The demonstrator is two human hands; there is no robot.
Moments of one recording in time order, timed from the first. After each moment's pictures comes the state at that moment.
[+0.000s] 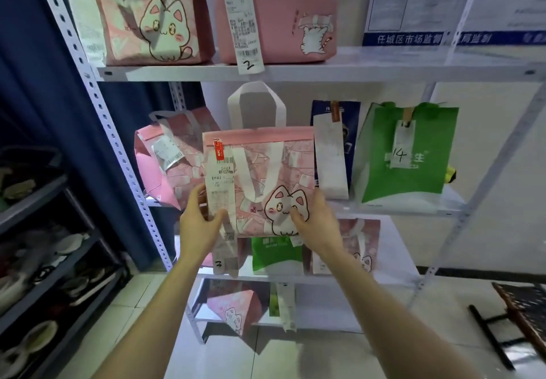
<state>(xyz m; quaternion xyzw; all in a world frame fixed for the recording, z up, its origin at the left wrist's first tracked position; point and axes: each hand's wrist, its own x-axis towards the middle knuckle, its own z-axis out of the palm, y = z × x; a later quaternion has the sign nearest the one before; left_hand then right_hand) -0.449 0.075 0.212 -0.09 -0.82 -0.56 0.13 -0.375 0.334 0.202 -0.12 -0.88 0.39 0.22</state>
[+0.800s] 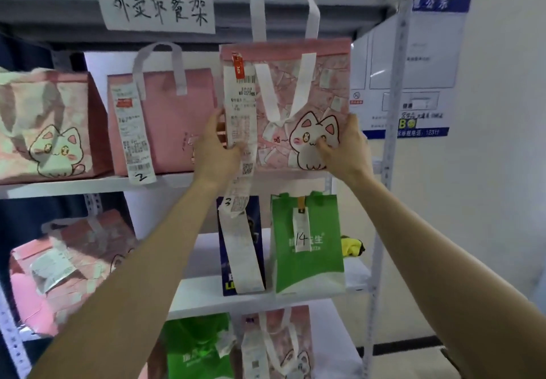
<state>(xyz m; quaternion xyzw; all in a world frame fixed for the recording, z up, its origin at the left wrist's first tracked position) -0.442 0.351 0.523 -0.35 -0.68 -0.60 0.25 -0.322 0.590 0.517 -0.13 -0.79 0.31 0.51</state>
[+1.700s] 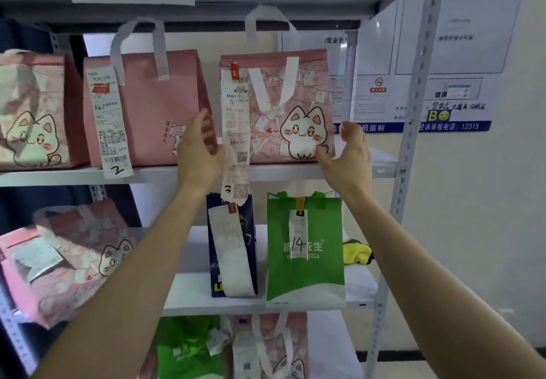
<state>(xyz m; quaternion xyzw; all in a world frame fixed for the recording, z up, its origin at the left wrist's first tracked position) -0.487 0.383 0.498 -0.25 -0.74 -0.53 0.33 -0.375 0.645 0.476 -0.12 -0.77 0.34 0.52</state>
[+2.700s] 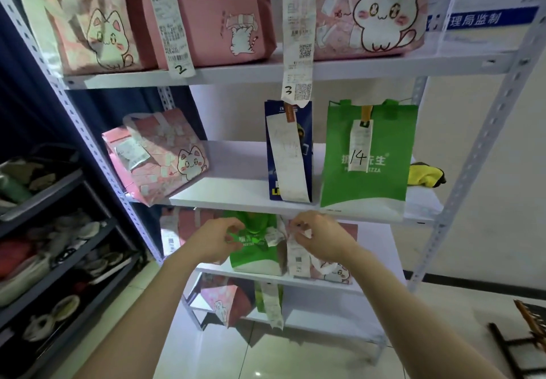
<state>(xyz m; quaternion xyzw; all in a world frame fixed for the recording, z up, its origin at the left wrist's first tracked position) -0.413 0.207 0.206 -0.20 -0.95 -0.21 -0.10 -0.338 0.506 0.203 0.09 -0.96 0.26 0.03</state>
